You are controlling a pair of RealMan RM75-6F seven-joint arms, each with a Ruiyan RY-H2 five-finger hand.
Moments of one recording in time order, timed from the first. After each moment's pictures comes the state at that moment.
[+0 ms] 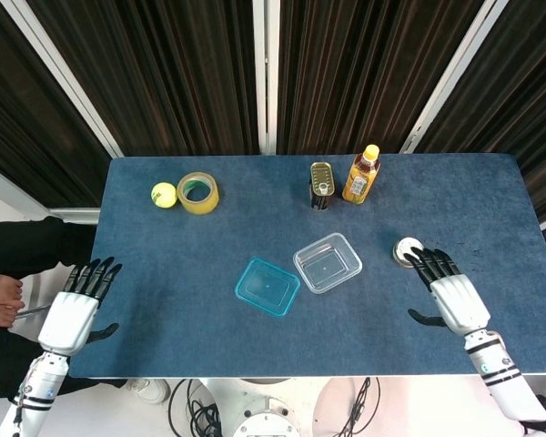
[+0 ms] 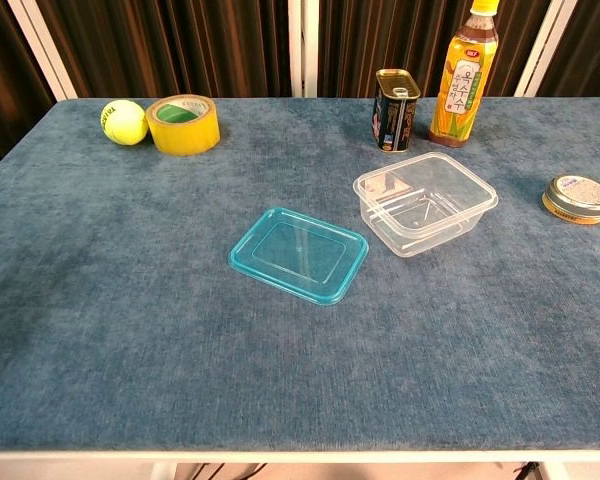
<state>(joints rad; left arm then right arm) -0.18 -1.26 -0.02 -1.62 1.64 1.41 0.21 0.30 -1.20 0.05 -1.57 -1.57 1.20 0.02</state>
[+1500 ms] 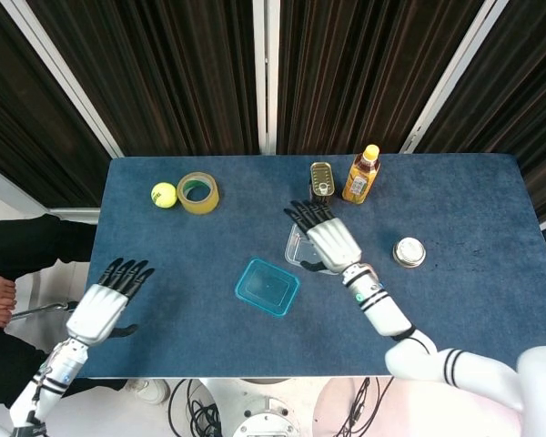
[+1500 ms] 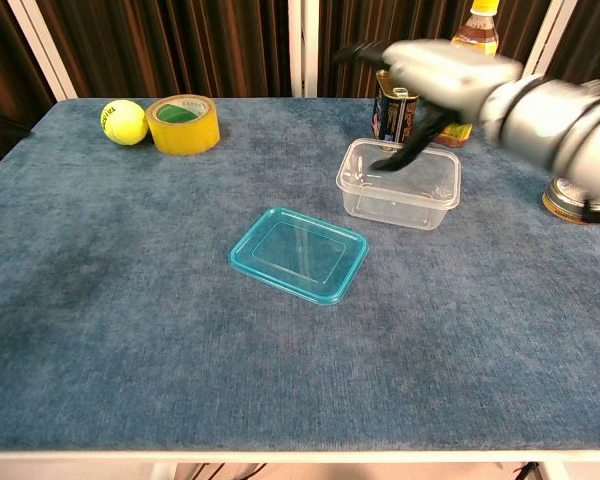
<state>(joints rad) -0.33 -1.26 0.01 -1.56 1.70 1.24 0.13 0.73 -1.58 0.27 -1.41 -1.31 0.98 -0.24</state>
